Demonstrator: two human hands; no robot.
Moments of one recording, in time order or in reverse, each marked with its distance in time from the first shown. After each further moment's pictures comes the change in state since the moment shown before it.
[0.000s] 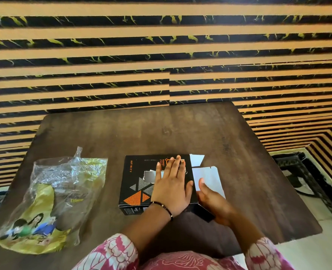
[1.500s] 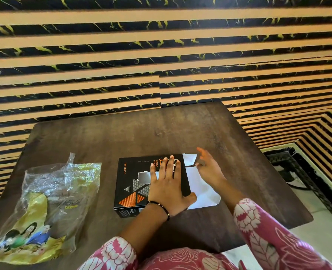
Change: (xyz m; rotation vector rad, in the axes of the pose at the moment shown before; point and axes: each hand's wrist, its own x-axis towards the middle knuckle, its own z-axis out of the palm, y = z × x) left_hand -0.002 0.004 0.001 0.063 -0.069 0.006; right_hand 0.042 -0.045 -0.023 -0.549 0.523 -0.510
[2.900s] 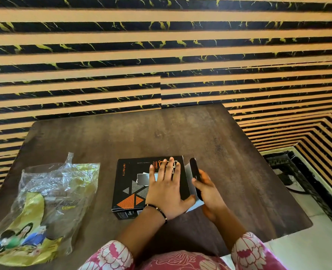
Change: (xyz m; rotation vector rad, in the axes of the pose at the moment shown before) left_hand -0.002 -0.001 -0.003 -0.030 -0.009 0.019; right_hand -0.060 0.001 0.020 0.821 -0.101 0.177
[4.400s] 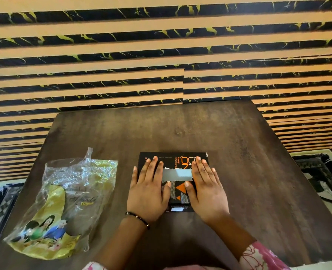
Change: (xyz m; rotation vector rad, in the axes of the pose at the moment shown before) left_hand -0.012 -0.080 -0.007 0.008 0.143 -0.203; right_hand 0.027 0.005 0.041 -1.384 0.061 -0.609
